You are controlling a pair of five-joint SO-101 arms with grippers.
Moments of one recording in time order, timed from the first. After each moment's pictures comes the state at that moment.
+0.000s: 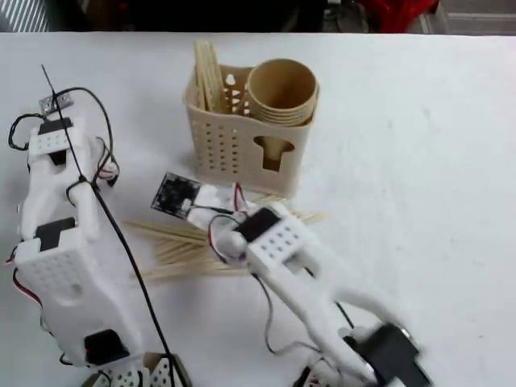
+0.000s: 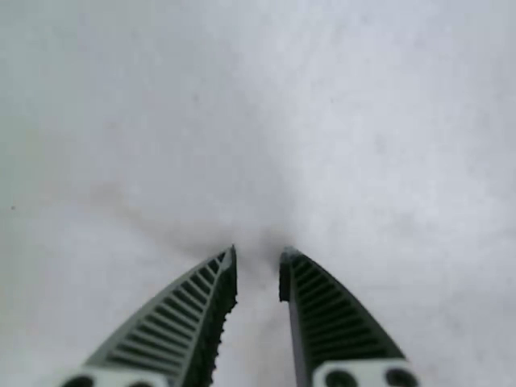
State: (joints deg) left arm -24.7 31.8 -5.4 66.9 13.7; right arm -43.9 -11.7 39.1 48.2 31.5
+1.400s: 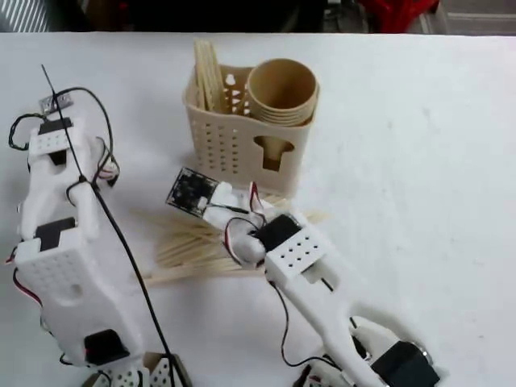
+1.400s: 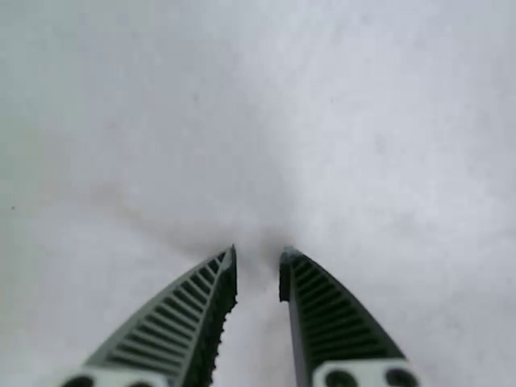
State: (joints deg) left arm -24.7 31.8 -5.4 66.9 13.7; right arm -40.7 -22.5 46.1 43.6 31.7
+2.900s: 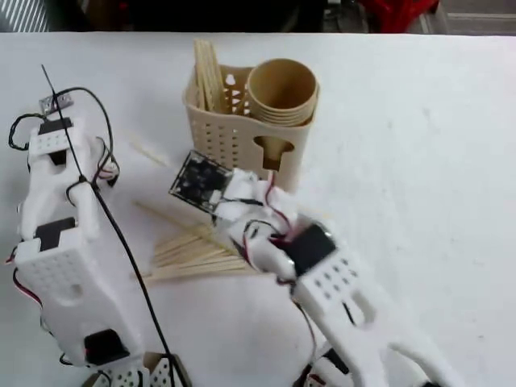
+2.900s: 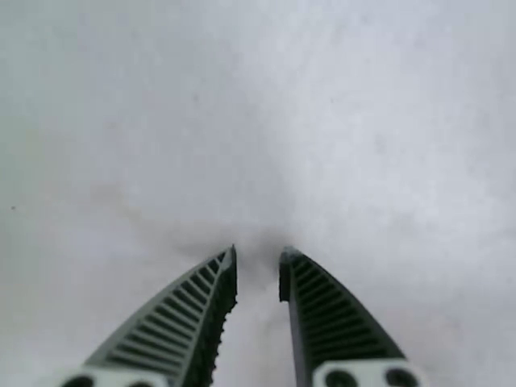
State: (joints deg) left arm -24.7 31.8 -5.4 66.9 13.7; right arm -40.4 -42.3 38.2 46.5 31.7
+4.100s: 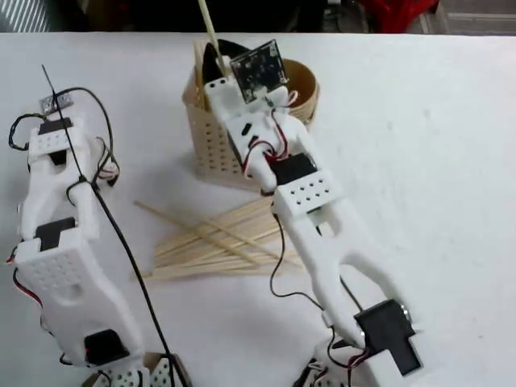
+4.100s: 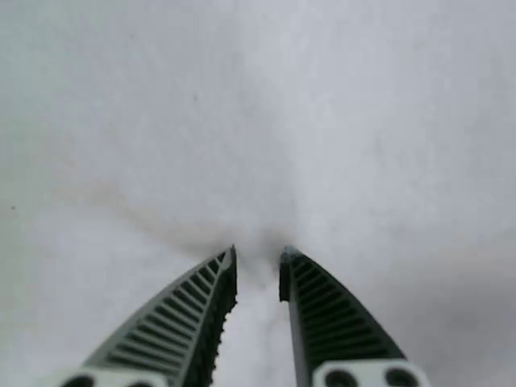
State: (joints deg) left arm -24.7 31.8 -5.4 66.9 13.7; right arm -28.4 -7.0 21.5 -5.7 9.5
